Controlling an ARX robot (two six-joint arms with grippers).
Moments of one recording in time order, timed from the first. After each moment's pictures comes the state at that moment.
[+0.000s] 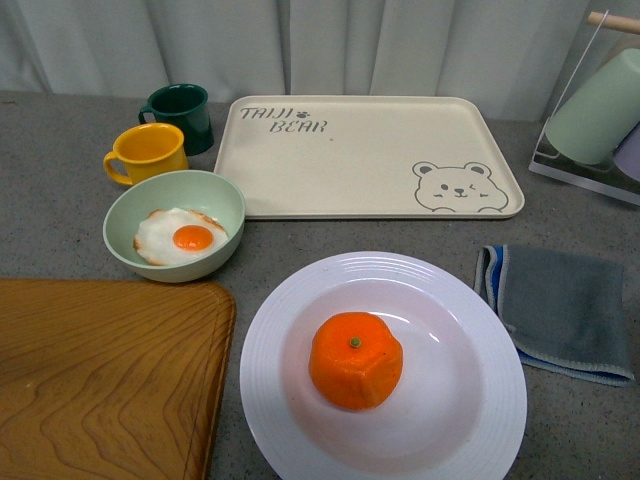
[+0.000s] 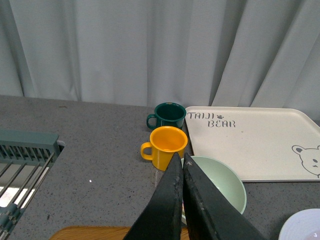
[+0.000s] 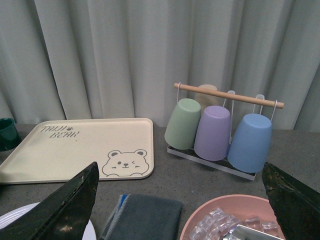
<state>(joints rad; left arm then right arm) -0.13 0.92 0.04 0.86 -0.13 -0.01 0.00 0.00 0.00 0.00 0.00 0.00</state>
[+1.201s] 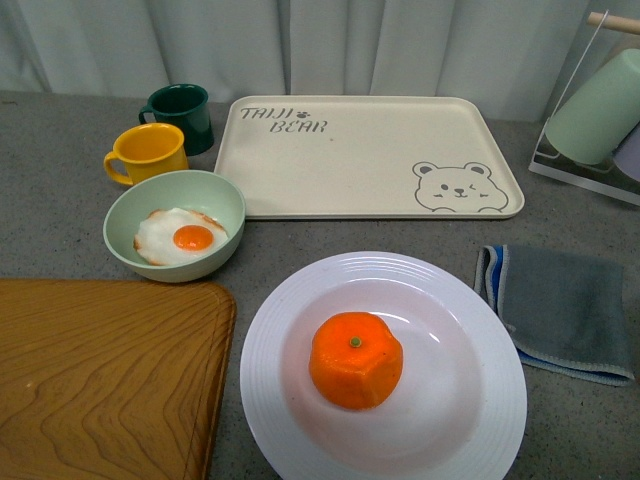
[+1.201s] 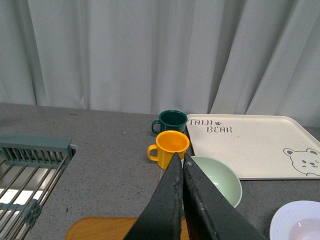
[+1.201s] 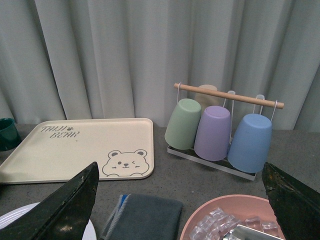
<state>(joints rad) 0.00 0.22 0.02 0.22 0.00 -0.01 0.00 0.00 0.00 0.00 0.00 0.00</state>
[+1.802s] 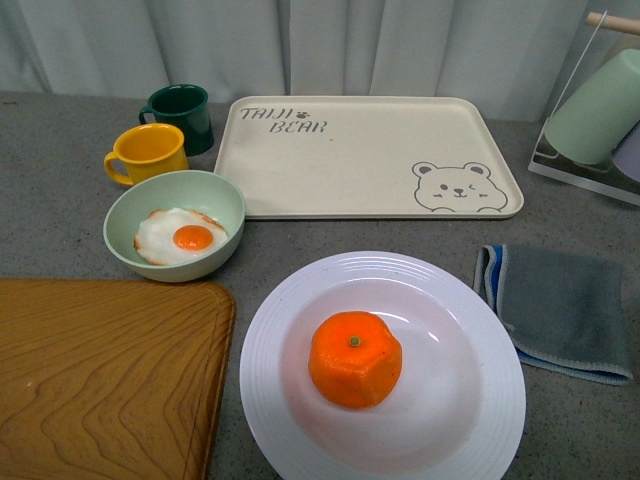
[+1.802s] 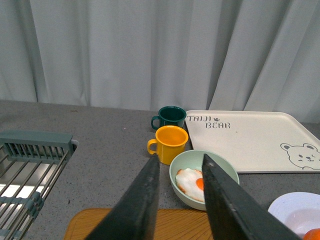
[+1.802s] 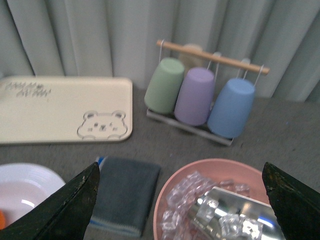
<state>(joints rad) 0.00 0.00 0.02 0.00 0.00 -0.01 0.07 0.18 0.08 -0.07 0.12 -0.07</state>
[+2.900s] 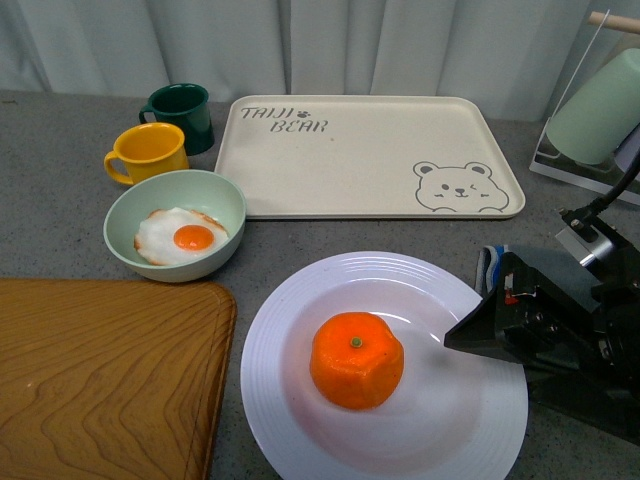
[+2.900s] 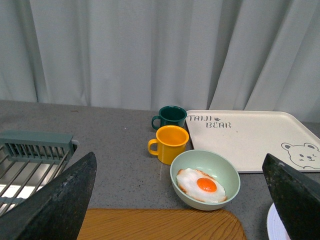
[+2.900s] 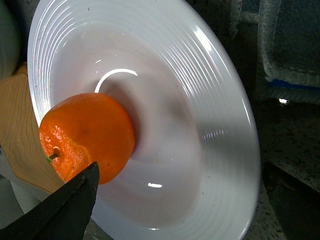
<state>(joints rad) 0.00 0.00 0.02 0.00 0.00 -0.01 0.18 1.88 0.63 0.11 -0.53 0.54</state>
